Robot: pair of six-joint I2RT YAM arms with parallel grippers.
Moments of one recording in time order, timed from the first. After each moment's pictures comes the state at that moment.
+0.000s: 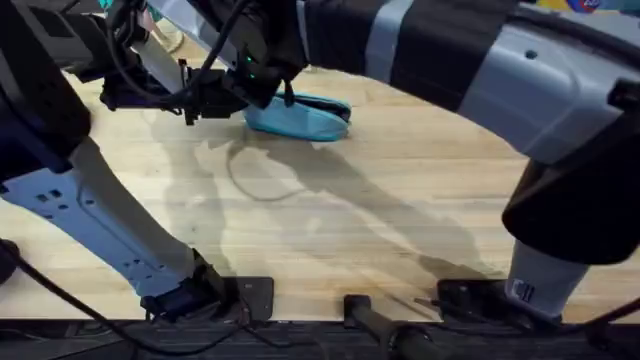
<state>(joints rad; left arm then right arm) 0.41 2.08 1.37 -1.17 1.20 1.89 0.92 2.11 2.00 -0.87 0.24 -0.21</state>
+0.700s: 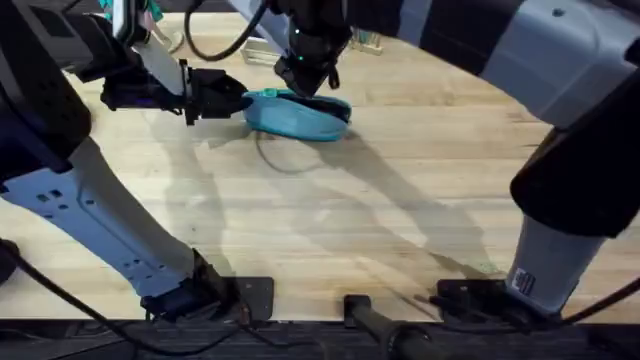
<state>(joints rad) 0.41 2.08 1.37 -1.17 1.20 1.89 0.79 2.11 2.01 -1.09 0.24 -0.18</state>
